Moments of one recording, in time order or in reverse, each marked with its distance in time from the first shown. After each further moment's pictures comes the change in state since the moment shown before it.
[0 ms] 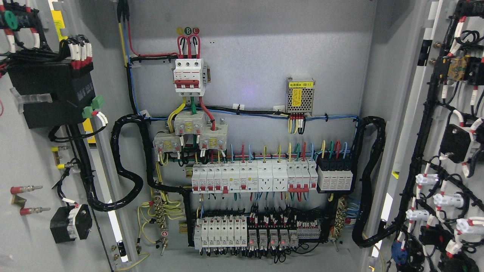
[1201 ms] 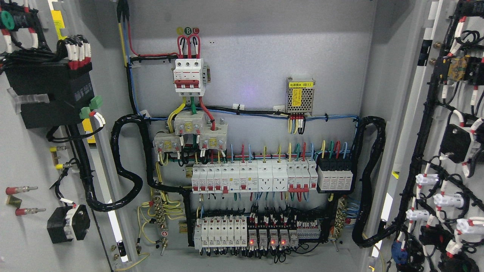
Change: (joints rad) left arm 0.000 0.001 0.000 0.001 0.000 0.006 -0.006; right arm -0.068 0.066 0.124 0.056 -0.002 -0.008 -0.059
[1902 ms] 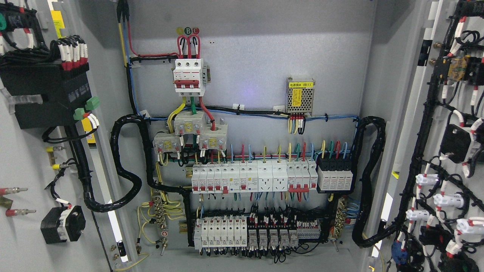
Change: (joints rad) left arm 0.000 0.000 0.000 -0.001 0.000 0.003 -0.002; right arm -0.026 0.007 0.041 0.009 -0.002 0.002 -0.015
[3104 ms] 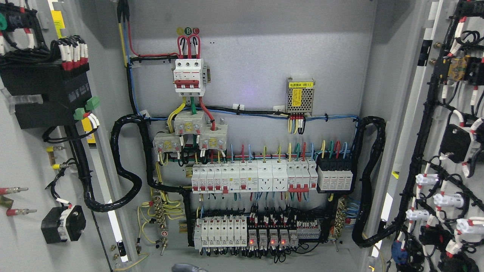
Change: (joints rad) left arm 0.243 0.075 0.024 -0.523 -0.002 -0.203 0.012; right arm 0.353 -0.243 -0.371 -0.119 0.011 -0.112 -0.112
